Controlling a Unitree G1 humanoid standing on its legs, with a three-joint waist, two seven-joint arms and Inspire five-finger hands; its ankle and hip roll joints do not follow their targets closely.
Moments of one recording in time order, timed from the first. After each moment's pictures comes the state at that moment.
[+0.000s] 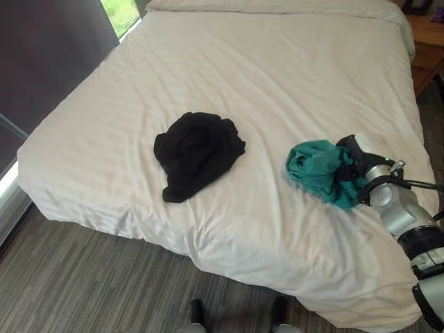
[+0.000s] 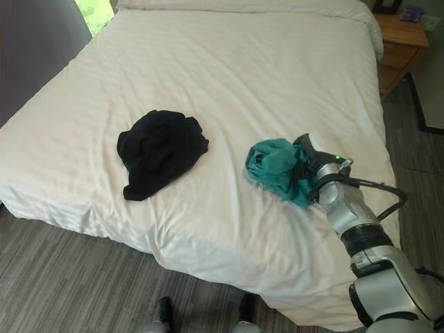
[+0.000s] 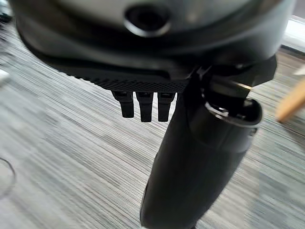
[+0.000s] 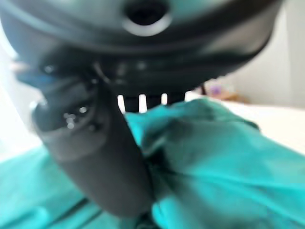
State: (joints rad) left arm 0.15 0.23 0.18 1.34 -0.18 -0.03 0.19; right arm -0.68 -0.90 0.34 0.59 -0.24 0.03 -0.16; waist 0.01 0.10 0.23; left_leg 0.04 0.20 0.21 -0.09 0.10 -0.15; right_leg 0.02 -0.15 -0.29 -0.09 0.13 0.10
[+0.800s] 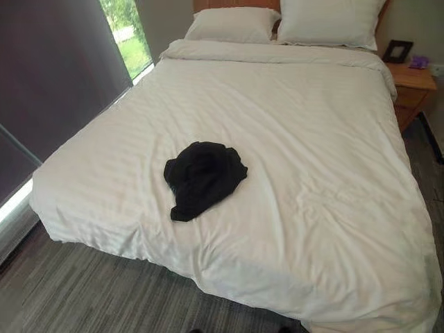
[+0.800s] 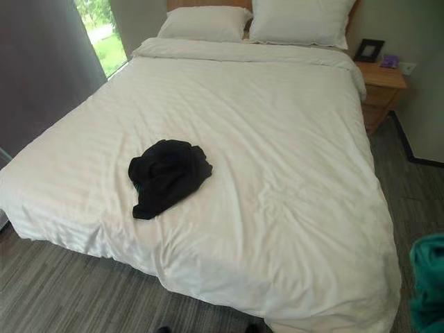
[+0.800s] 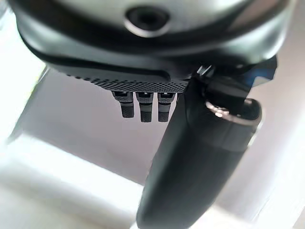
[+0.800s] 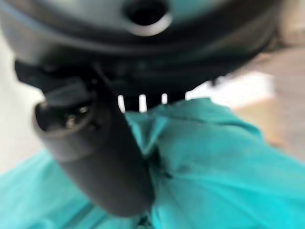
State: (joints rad) left arm 0.34 0.94 0.71 0.59 -0.06 -0.05 0.27; right arm 0.37 -0.79 -0.57 0.71 -0.07 0.08 -0.30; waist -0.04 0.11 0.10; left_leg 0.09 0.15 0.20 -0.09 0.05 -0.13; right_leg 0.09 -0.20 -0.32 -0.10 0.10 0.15
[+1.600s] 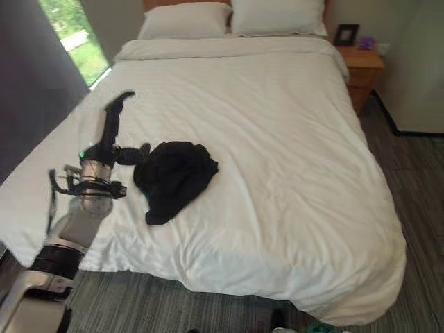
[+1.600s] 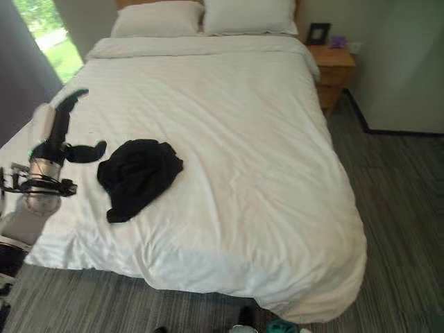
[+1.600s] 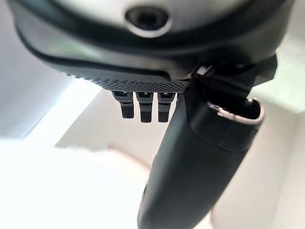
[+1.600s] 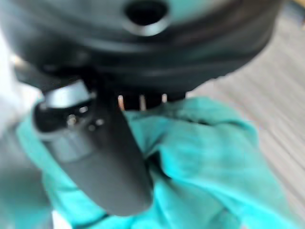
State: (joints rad) left arm -0.48 0.76 -0.25 0.44 0.22 -0.06 0.37; right arm 0.10 -0.40 0.34 1.16 -0.43 0.00 -0.07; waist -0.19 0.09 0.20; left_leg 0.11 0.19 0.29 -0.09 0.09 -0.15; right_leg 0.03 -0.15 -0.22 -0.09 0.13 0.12
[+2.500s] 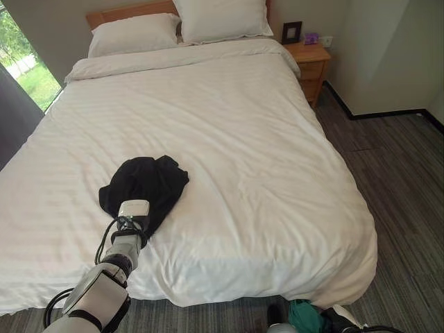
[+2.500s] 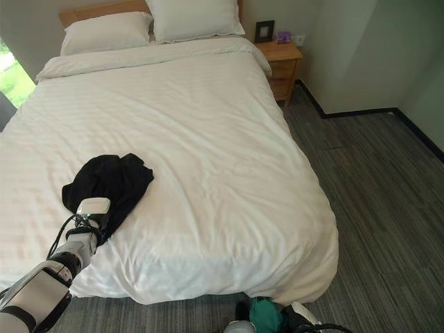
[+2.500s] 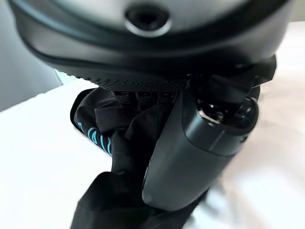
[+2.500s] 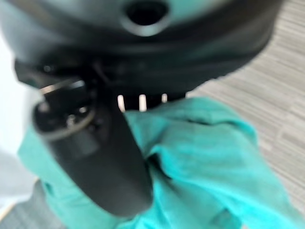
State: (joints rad) left arm -0.64 0.47 -0.55 1.19 0.71 0.11 0.26; right arm -0.05 -0.42 0.31 1.18 -0.29 -0.01 -0.14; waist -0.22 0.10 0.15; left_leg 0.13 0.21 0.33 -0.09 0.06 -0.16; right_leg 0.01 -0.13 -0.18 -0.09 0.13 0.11
